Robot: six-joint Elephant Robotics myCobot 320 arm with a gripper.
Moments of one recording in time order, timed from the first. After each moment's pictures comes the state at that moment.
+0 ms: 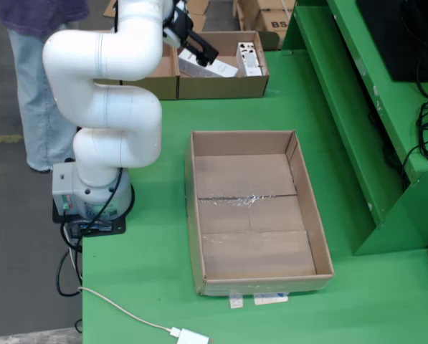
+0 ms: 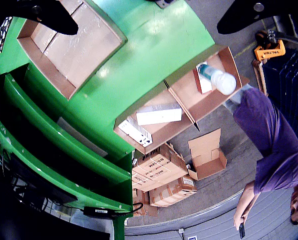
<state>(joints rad) 1.42 0.17 -0.01 -1.17 1.30 0.52</state>
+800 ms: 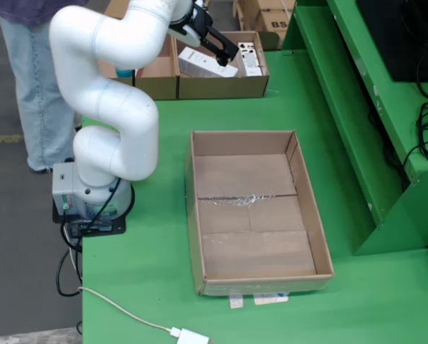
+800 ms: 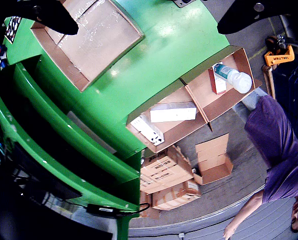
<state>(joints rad) 1.05 0.02 -0.01 -0.99 1.44 0.16</state>
